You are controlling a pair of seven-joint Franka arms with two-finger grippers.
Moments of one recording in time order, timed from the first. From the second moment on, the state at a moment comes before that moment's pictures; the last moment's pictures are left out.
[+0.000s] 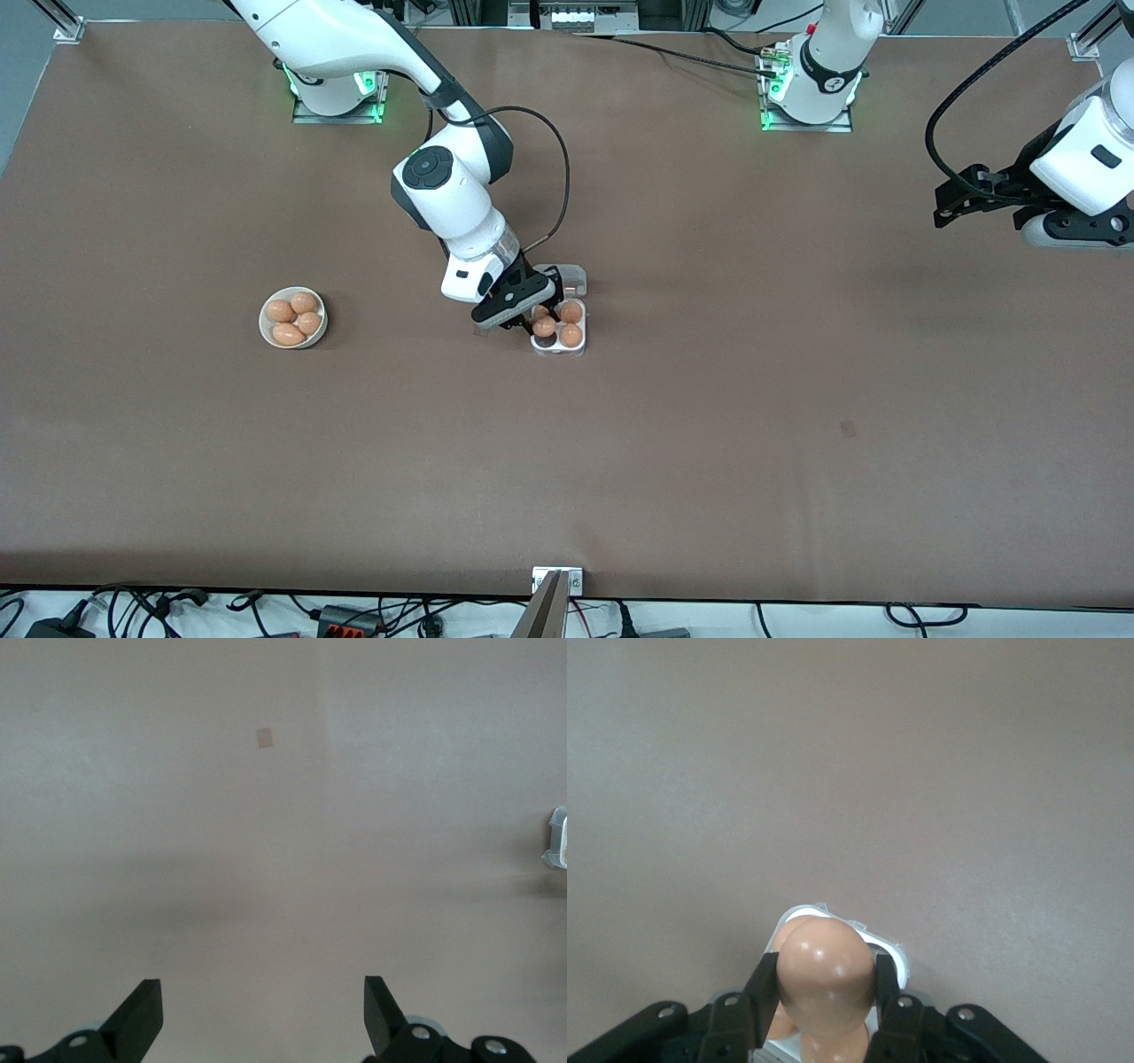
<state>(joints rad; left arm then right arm) -0.05 0.03 -0.01 -1.56 0.00 1.53 -0.05 0.44 0.57 0.26 -1.87 -0.08 2.90 0.30</state>
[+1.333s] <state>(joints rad) -0.05 0.03 -0.01 -1.56 0.00 1.53 -0.05 0.44 0.69 0.25 -1.88 -0.12 3.05 0.28</state>
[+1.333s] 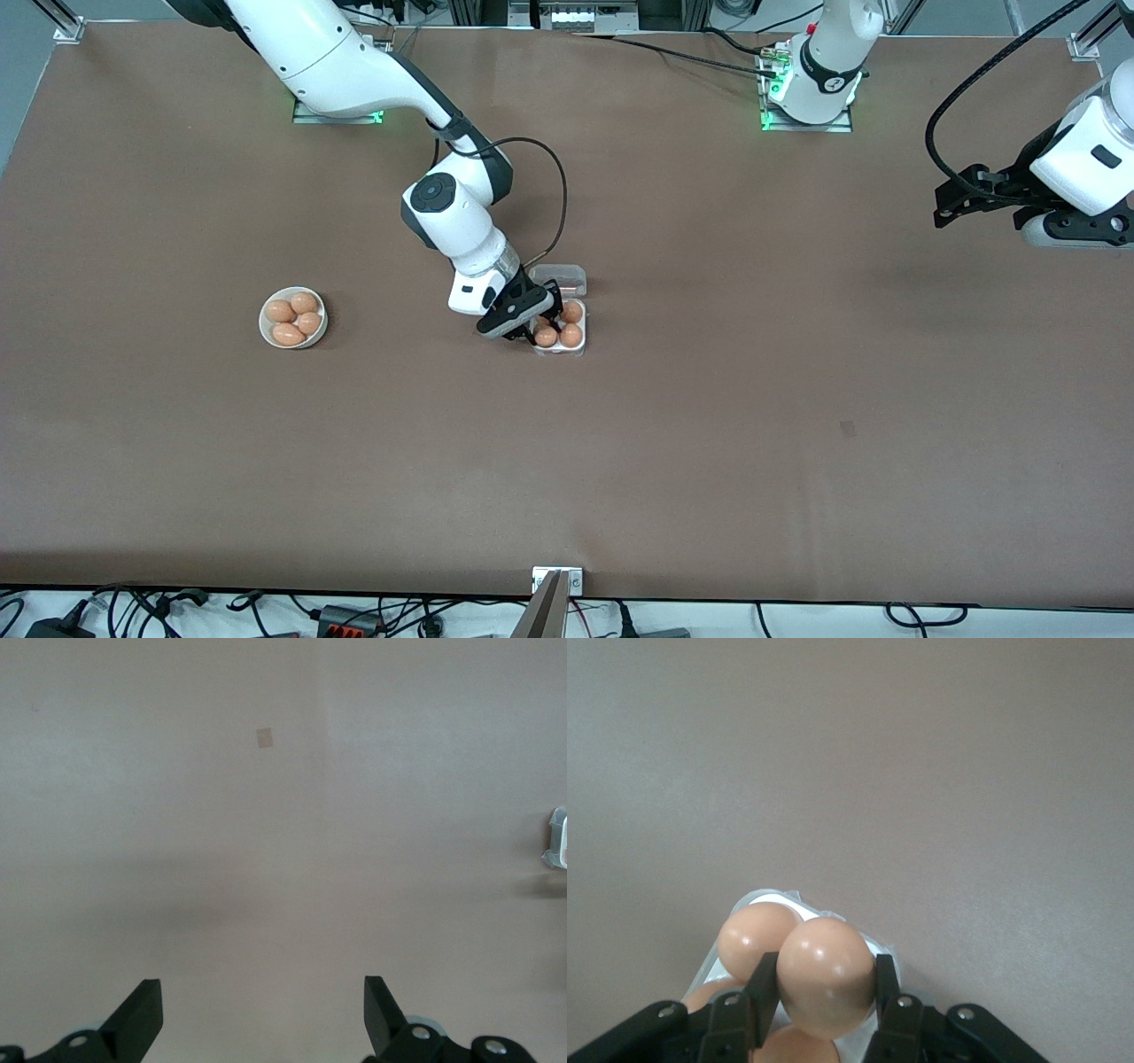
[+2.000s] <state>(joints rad) -0.05 0.03 -0.01 -1.56 0.00 1.53 -0.05 0.43 0.68 0.24 -1.86 -0.12 3.05 0.28</state>
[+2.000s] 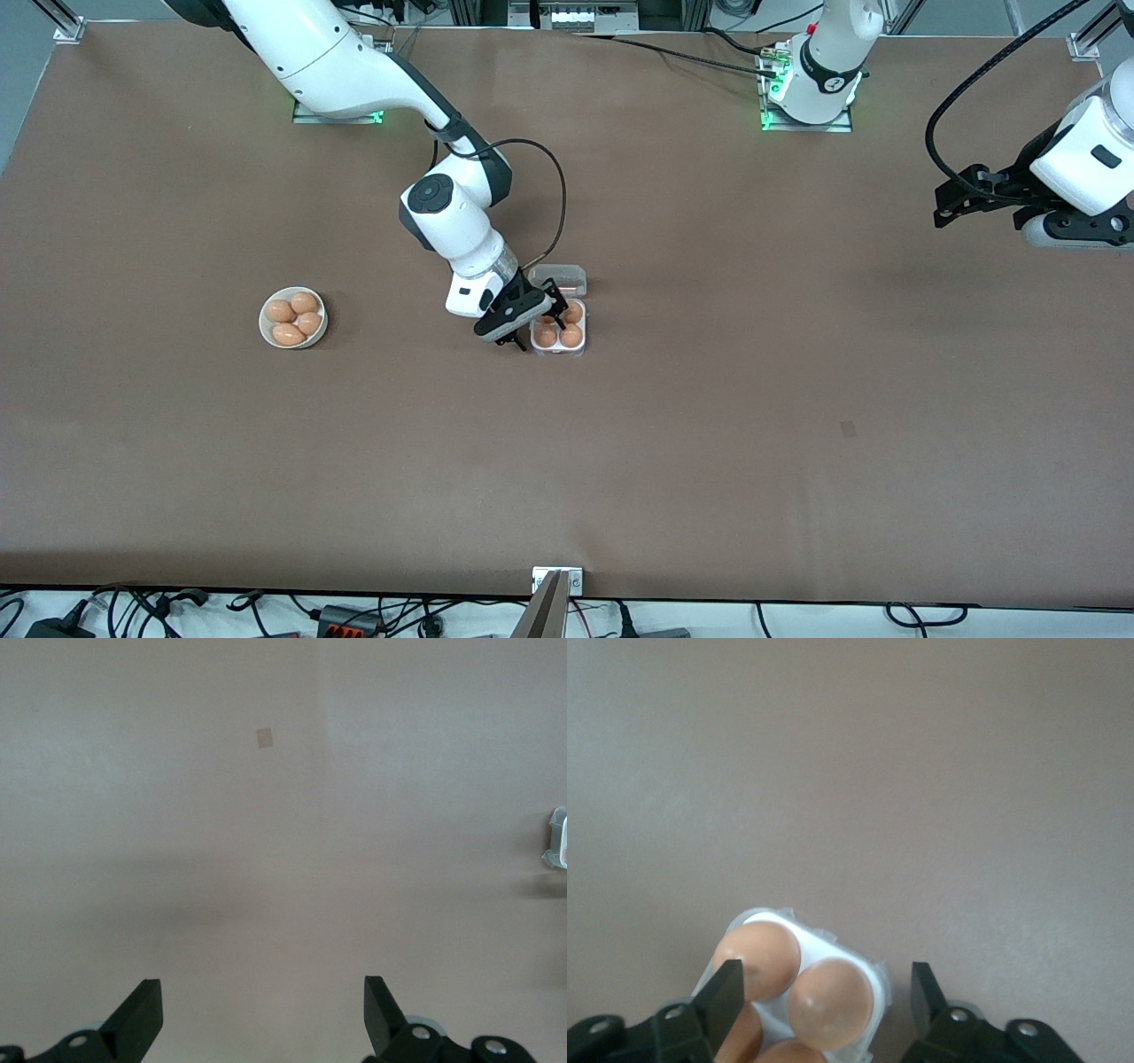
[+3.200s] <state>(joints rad) -0.05 0.07 -0.01 -1.56 0.00 1.45 -0.01 0.09 0.07 0.07 -1.67 -0.04 1.78 0.27</state>
